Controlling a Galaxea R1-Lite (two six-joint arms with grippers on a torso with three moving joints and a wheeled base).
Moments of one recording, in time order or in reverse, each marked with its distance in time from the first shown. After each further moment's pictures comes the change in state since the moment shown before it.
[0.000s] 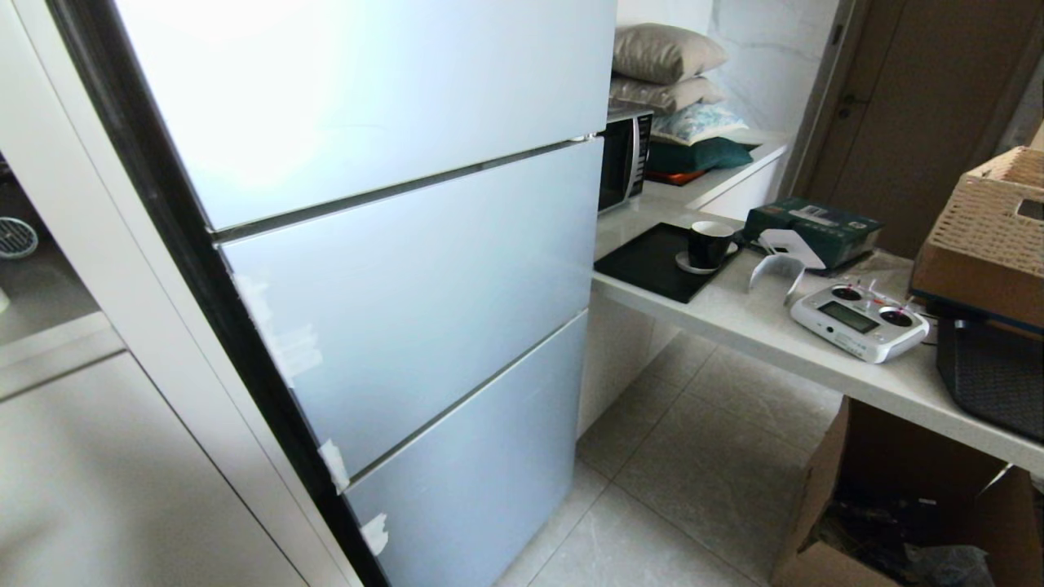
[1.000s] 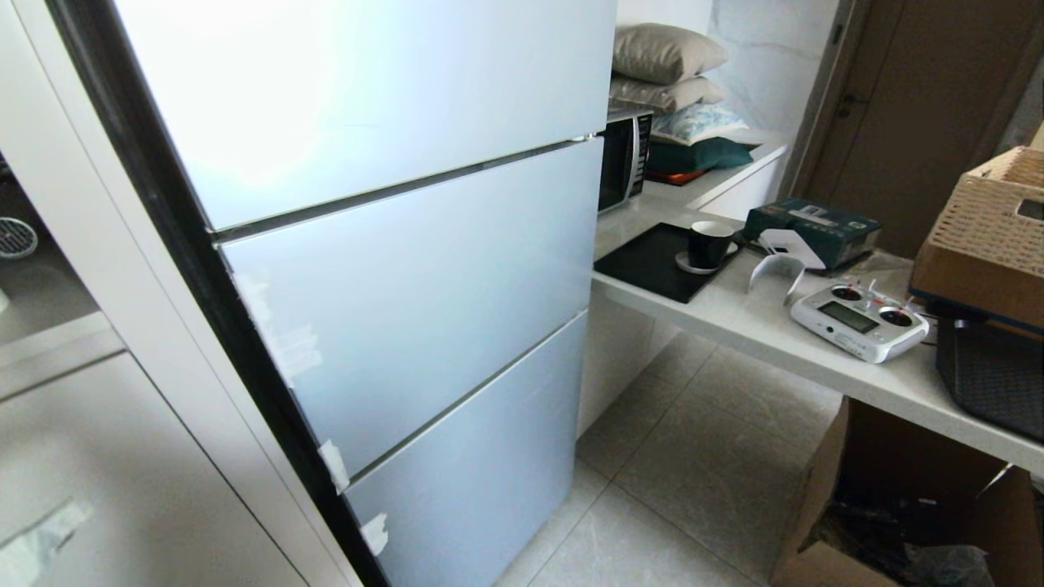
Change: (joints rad) left arm -0.037 0.618 -0.281 -0.269 -0.009 -0.514; right arm 0.000 0.000 -0.002 -0.002 -0.011 0.109
